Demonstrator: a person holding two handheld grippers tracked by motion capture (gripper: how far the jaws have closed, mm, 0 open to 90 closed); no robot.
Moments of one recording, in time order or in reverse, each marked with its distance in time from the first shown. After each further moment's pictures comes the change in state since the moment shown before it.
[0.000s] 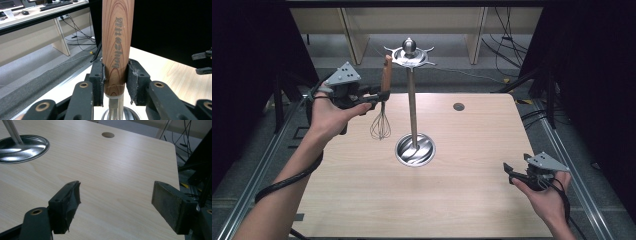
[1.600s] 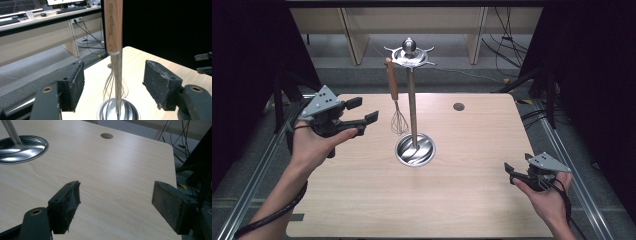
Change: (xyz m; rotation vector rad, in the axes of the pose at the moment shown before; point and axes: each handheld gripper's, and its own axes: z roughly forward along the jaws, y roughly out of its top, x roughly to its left) left arm -0.026 -0.043 -0.050 -0.075 0.101 -0.052; right arm 0.000 0.000 -0.002 -0.010 -0.004 0.004
